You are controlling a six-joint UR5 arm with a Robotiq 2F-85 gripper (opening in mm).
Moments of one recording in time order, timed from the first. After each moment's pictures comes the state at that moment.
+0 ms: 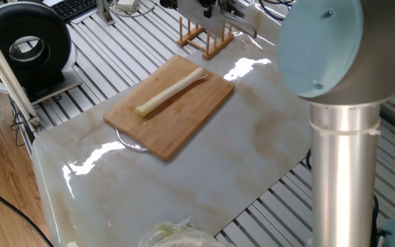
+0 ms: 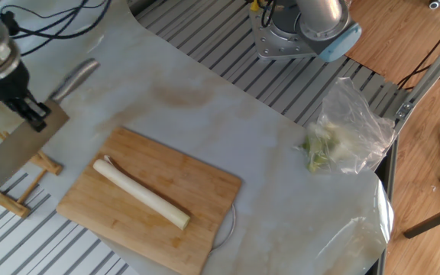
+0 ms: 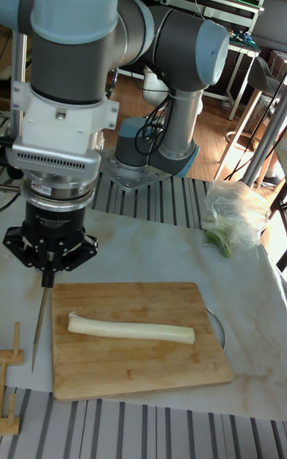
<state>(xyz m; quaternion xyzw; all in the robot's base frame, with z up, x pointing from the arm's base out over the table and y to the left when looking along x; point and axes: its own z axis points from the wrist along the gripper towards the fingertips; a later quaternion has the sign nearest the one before) 0.698 -0.121 0.182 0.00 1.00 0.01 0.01</state>
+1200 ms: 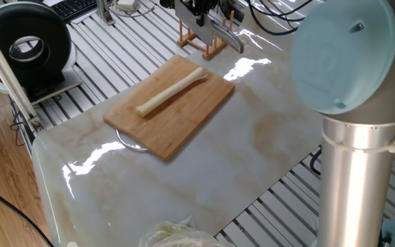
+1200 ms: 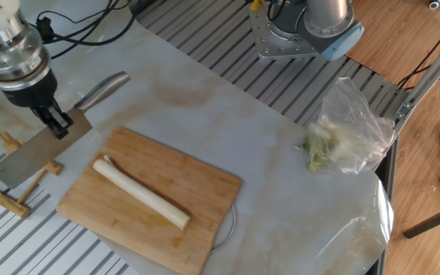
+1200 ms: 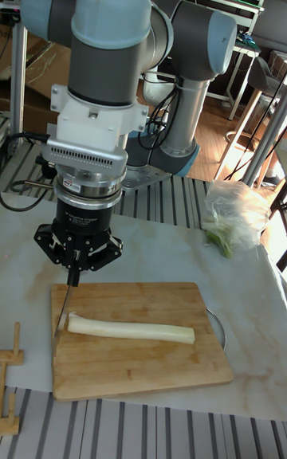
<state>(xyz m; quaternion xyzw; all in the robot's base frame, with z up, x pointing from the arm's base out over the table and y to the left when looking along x) 0.690 -0.091 0.178 0.03 1.00 0.02 0.03</state>
